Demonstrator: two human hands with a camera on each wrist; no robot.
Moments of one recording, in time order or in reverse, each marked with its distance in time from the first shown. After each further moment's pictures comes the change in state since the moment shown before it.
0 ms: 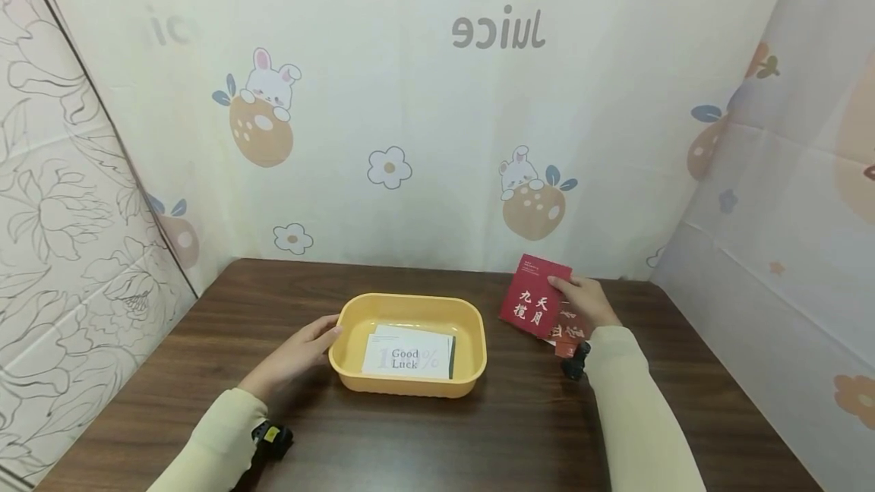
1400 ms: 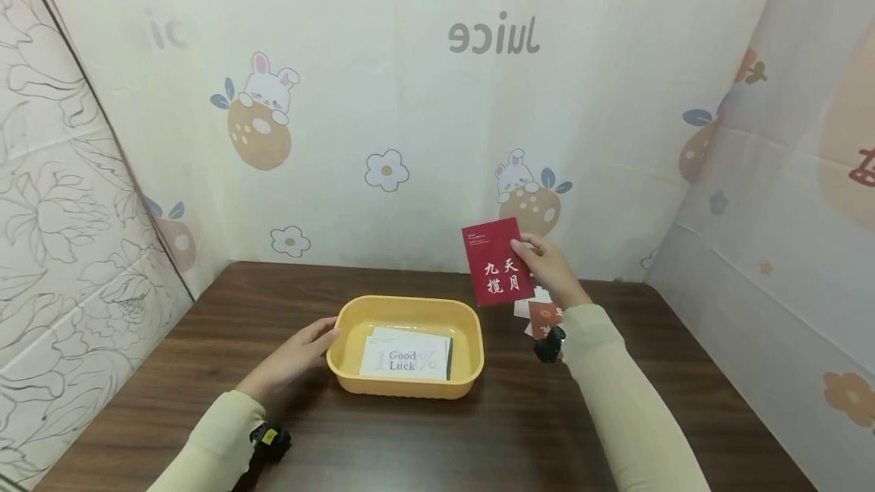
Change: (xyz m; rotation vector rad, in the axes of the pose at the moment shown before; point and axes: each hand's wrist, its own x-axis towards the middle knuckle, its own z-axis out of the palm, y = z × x) left_hand 0.000 -0.001 0.000 -0.008 -0.004 0.018; right_hand -0.011 -0.085 0.042 0.012 -0.013 -0.280
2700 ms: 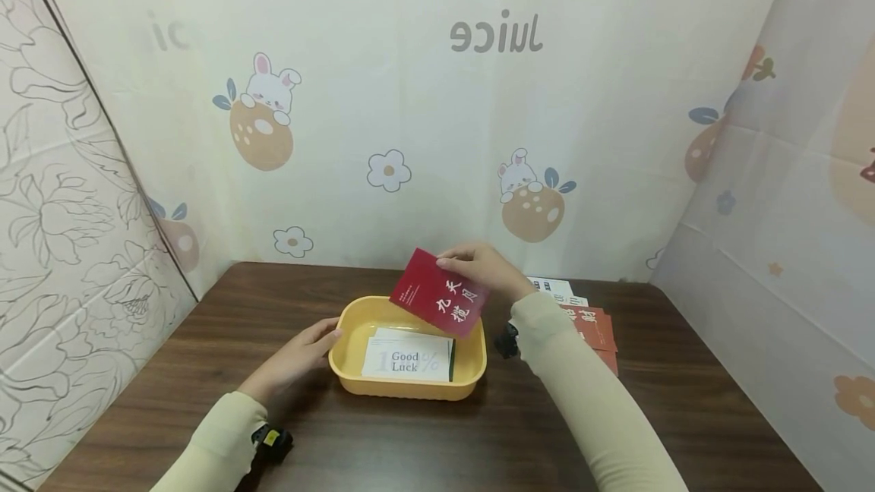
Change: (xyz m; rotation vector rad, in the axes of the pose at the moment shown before) left_hand 0.000 -0.001 0.000 0.003 -0.005 0.009; right_hand 0.008 -0.052 0.078 -0.138 -0.362 -0.102
